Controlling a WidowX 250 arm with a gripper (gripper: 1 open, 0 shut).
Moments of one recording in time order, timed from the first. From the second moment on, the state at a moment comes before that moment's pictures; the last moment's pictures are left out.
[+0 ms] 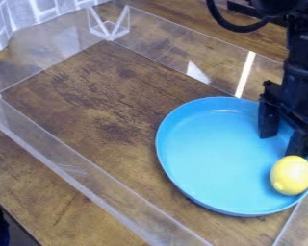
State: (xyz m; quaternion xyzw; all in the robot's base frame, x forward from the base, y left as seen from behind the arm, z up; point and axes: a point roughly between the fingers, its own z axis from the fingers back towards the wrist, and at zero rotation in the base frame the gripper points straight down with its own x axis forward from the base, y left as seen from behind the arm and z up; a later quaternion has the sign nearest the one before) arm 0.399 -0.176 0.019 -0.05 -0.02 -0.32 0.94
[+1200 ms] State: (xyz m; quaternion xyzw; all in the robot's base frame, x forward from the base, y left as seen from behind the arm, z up) arm 0.399 -0.176 0.019 -0.06 -0.02 -0.35 0.93
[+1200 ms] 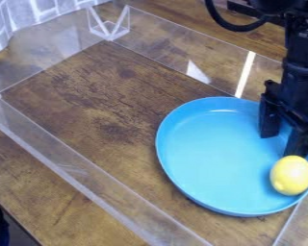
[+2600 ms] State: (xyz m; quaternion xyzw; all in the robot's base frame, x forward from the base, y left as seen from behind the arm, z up) arm 0.391 -0.164 0.024 -0.06 0.01 -0.36 0.93
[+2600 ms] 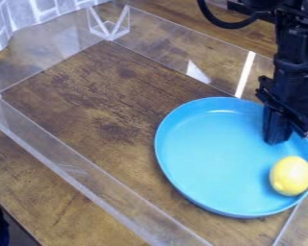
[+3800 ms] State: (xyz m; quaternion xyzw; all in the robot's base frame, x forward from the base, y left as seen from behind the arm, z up) arm 0.382 -0.156 0.028 -0.05 0.04 -0.36 0.93
